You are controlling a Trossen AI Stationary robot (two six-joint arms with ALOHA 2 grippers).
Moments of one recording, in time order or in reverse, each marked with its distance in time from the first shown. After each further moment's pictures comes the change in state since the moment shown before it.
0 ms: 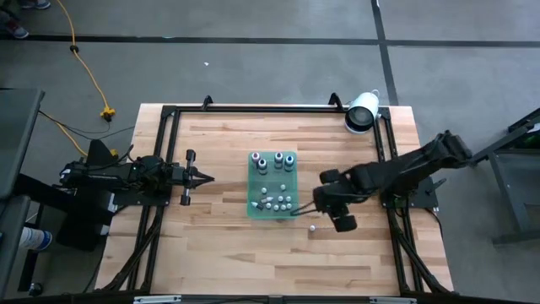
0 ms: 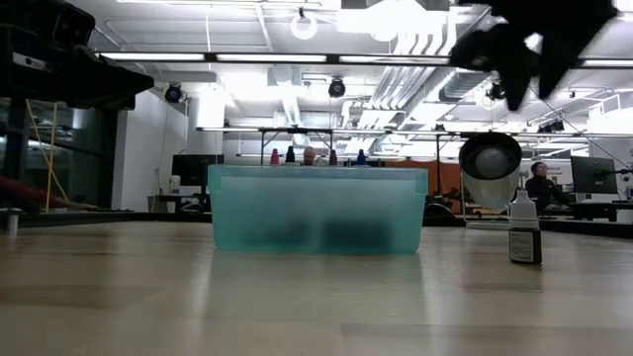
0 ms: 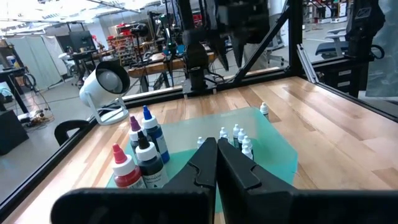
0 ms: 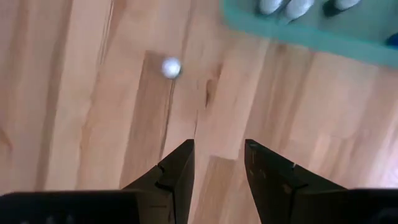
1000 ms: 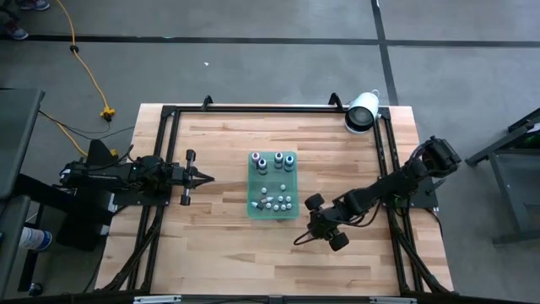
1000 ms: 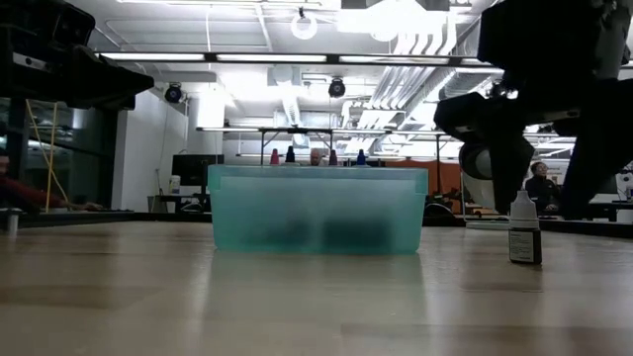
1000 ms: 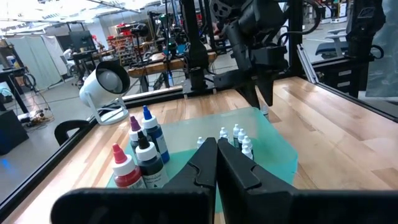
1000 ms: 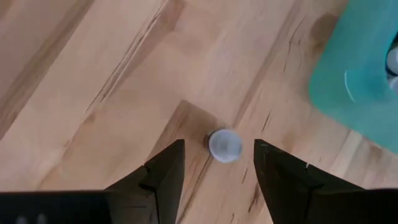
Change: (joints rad) left arm 0.000 0.000 0.000 0.000 0.000 0.000; right arm 0.125 0.137 -0.334 0.674 0.019 -0.193
